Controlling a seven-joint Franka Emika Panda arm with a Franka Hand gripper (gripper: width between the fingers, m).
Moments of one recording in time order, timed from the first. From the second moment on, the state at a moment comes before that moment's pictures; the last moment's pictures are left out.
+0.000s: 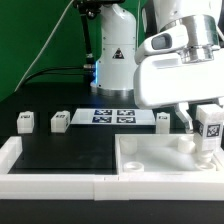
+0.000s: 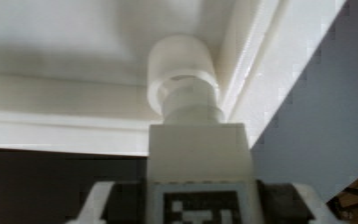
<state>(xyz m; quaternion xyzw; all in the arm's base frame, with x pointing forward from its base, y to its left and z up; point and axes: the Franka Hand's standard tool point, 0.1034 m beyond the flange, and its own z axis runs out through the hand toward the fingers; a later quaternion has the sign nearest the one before) 0.608 0.115 0.083 -0.96 -0.10 -0.24 0.05</state>
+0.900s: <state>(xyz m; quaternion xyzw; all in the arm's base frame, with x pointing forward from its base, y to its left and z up) 0.609 0.115 0.064 -0.96 -0.10 -0.26 0.05</state>
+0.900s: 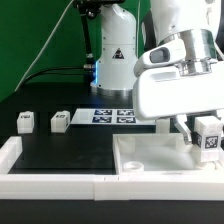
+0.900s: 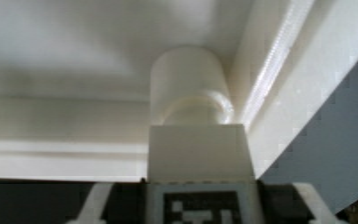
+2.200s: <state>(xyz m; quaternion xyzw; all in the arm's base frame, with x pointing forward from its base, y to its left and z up) 0.611 0.116 0.076 -0.96 -0.10 -0.27 0.05</state>
